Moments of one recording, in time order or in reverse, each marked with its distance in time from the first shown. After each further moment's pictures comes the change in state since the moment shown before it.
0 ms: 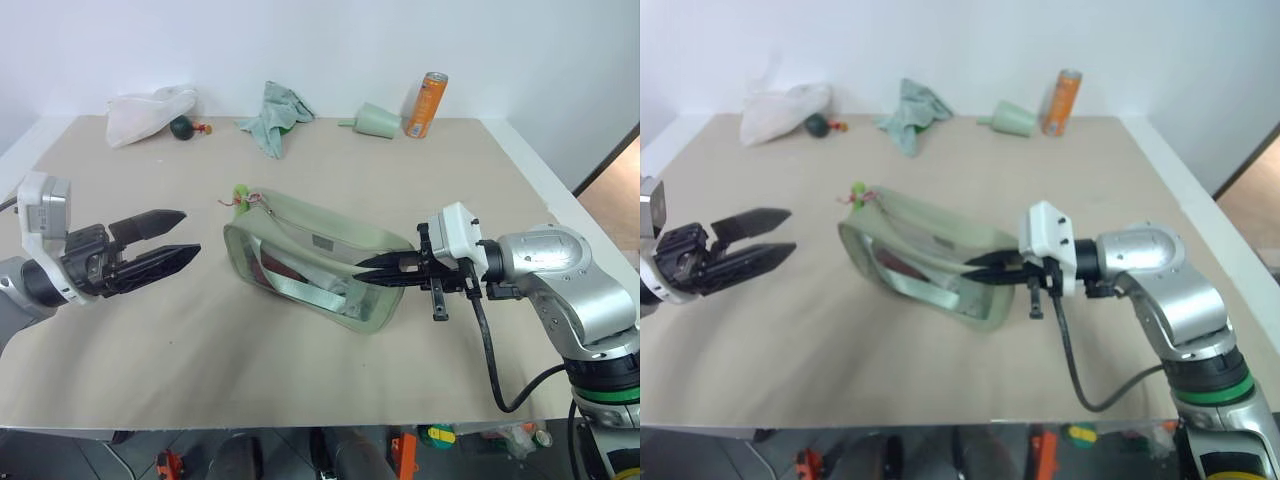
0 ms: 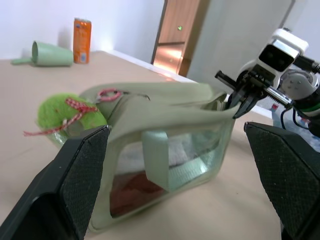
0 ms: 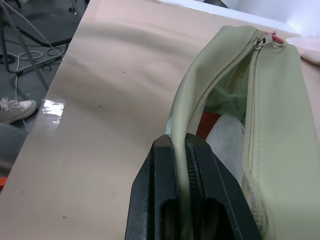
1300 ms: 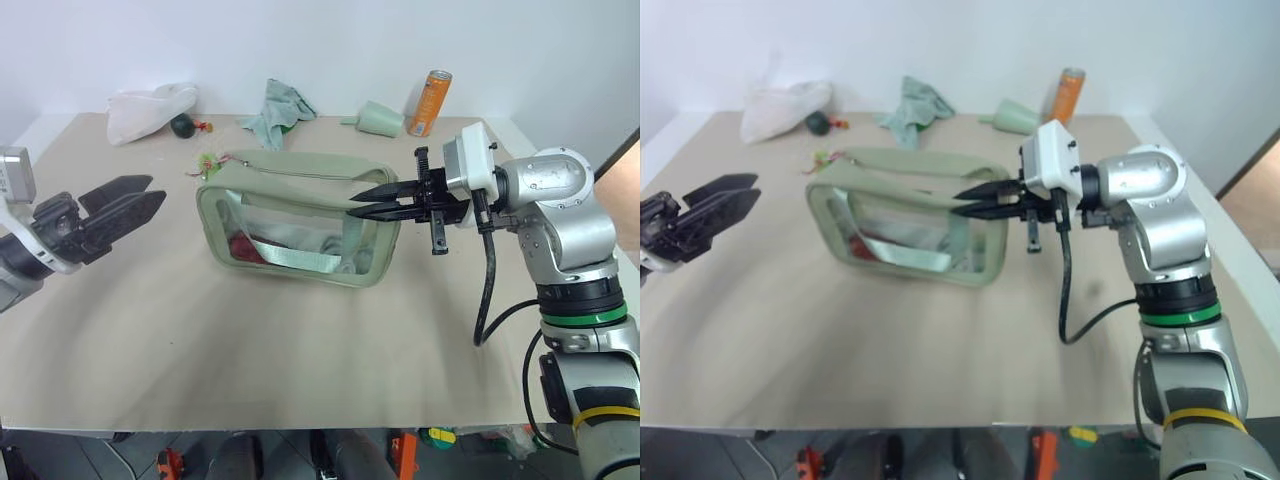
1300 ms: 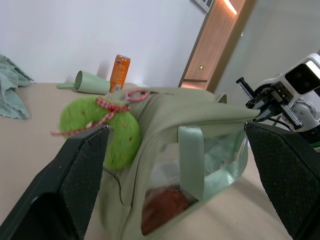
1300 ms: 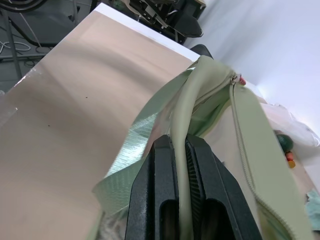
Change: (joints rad) left arm -0.126 -0.002 0.037 0.184 -0.078 0.033 0.106; right arm -0.321 0.112 0.009 0.327 -0.065 -0.231 0.152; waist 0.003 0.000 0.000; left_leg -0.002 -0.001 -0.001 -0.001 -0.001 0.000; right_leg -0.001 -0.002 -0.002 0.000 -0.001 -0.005
